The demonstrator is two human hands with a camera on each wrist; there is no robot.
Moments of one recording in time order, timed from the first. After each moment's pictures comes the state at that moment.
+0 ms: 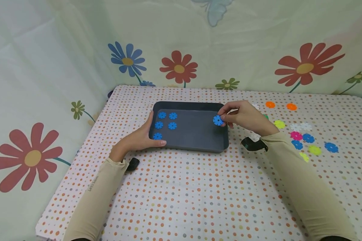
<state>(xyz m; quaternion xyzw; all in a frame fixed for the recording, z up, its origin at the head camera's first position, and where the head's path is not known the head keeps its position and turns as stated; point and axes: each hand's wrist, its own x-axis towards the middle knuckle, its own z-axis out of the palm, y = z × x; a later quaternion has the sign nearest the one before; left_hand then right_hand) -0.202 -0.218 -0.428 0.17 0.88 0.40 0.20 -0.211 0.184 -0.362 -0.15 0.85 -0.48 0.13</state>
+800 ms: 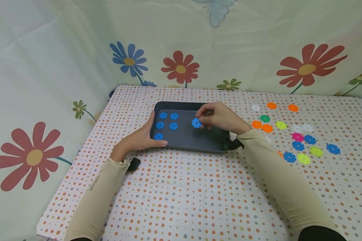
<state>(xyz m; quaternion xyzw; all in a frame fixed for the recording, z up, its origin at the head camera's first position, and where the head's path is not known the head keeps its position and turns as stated) -0.202 -0.218 -0.427 0.17 0.88 0.40 0.20 -0.224 0.123 -0.368 -0.21 0.83 -0.49 0.16</state>
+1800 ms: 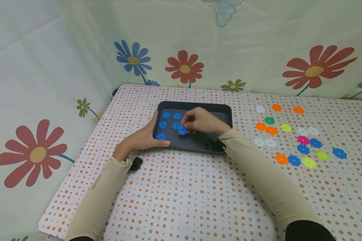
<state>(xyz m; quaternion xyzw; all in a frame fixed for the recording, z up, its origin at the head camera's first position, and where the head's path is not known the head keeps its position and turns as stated) -0.203 -0.217 -0.427 0.18 0.87 0.42 0.20 -0.239 0.067 -0.385 -0.28 0.82 -0.45 0.20</state>
